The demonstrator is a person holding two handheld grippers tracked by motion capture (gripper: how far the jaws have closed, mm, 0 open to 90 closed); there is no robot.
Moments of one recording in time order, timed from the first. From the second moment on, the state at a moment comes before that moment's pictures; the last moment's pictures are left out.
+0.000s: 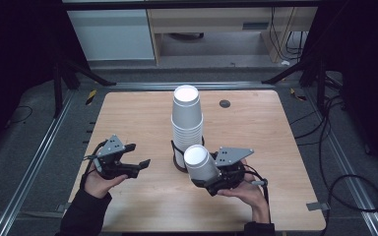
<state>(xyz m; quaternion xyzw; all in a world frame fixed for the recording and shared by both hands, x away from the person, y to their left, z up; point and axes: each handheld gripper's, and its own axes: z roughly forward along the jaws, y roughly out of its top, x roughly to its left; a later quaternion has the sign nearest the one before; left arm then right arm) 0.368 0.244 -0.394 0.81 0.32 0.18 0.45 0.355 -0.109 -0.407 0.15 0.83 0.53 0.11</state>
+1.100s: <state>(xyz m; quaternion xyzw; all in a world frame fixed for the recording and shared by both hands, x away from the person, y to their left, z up) 0.352 0.222 -0.382 0.85 0.23 0.14 0.45 0.365 -0.072 -0.419 0.09 0.88 0.46 0.07</state>
